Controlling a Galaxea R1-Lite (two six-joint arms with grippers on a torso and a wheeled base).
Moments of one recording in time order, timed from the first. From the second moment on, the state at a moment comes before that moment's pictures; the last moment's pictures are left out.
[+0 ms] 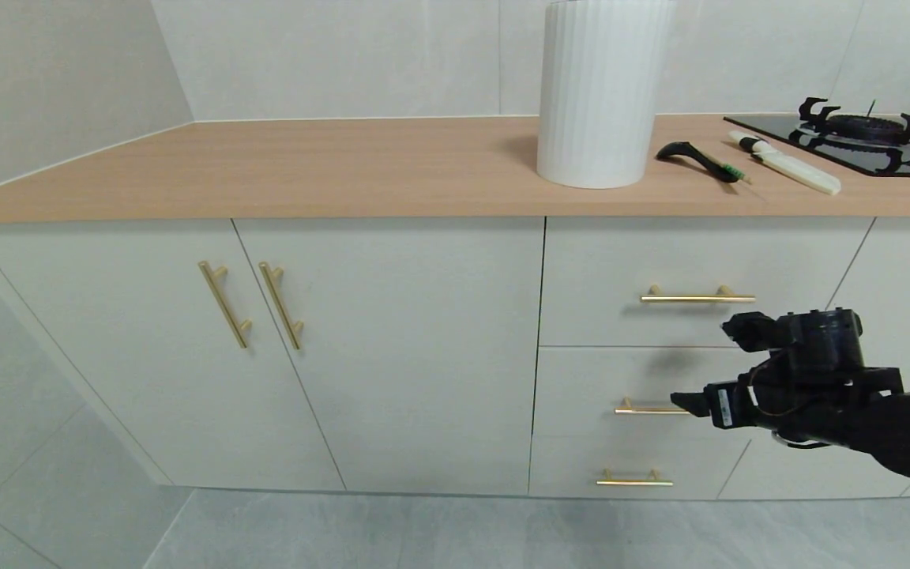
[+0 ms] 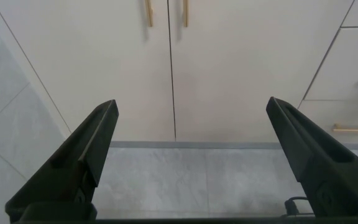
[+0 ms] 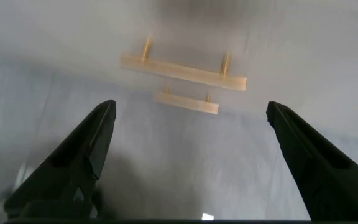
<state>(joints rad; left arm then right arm) 0.01 0.00 0.00 0.00 -0.01 0.01 0.16 1.95 -0.69 -0.64 0.02 -0.01</state>
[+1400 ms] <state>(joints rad) 0.01 0.00 0.00 0.00 -0.01 0.01 0.16 2.35 -0.78 -1.01 -0.22 0.04</state>
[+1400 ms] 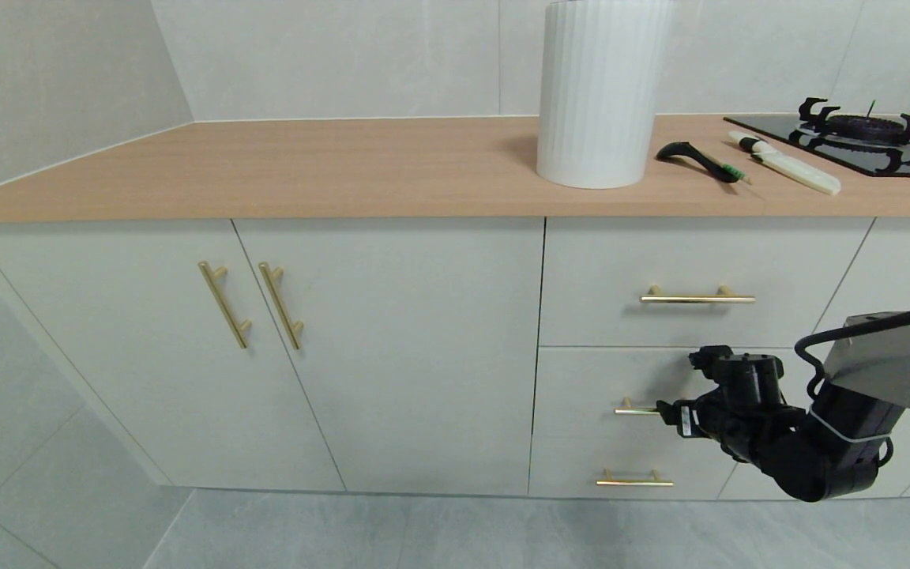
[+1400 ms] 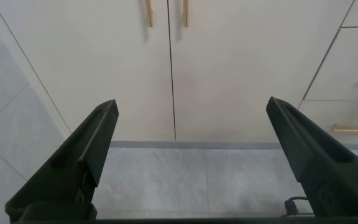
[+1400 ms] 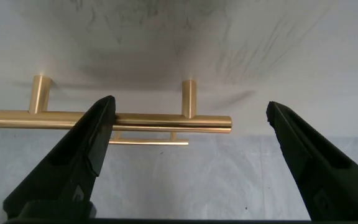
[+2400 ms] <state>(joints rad) 0.01 0.00 0.00 0.00 -0.01 0.01 0.21 1.68 -0.75 -0.17 -0.03 0.00</state>
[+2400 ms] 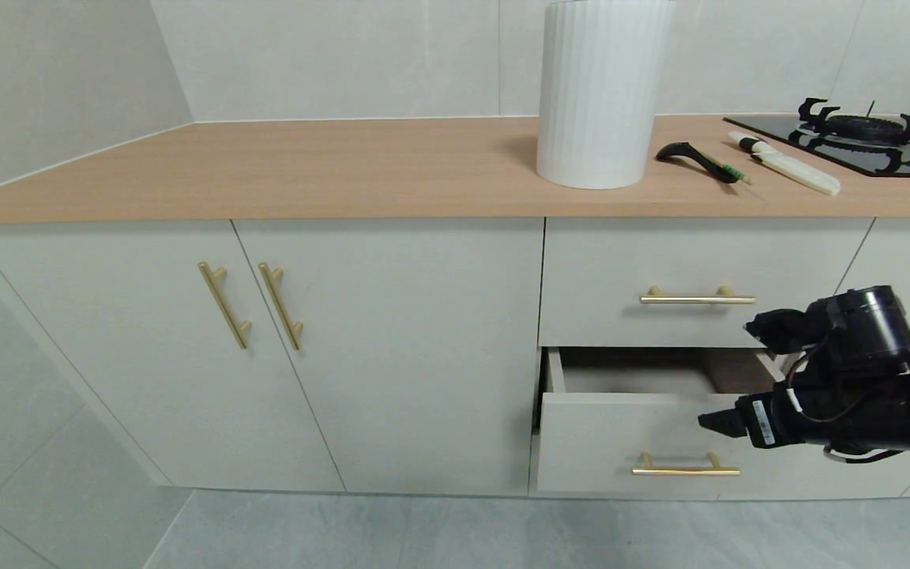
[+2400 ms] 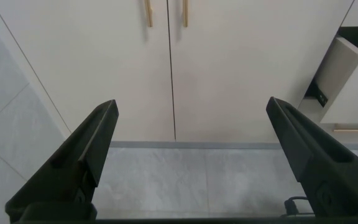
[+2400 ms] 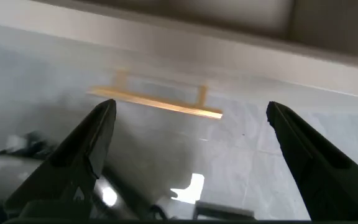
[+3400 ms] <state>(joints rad) 0.01 0.00 0.00 0.00 -0.01 0.01 0.32 1.98 -0.69 -0.75 -0.25 0.09</state>
